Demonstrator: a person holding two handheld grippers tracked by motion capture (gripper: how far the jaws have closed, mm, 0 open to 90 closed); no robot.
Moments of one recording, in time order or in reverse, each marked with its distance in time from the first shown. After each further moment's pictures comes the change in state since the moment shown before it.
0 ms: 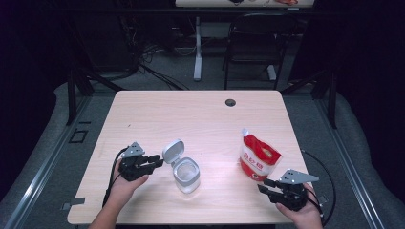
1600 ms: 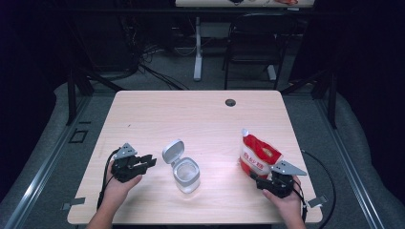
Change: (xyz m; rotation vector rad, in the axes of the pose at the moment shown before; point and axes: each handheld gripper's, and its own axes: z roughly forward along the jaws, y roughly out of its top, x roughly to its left) left arm 0.010 -0.009 -0.013 -0.014 0.060 -0.032; right arm -0.017 -0.001 0.055 -0.189 -0.150 0.087
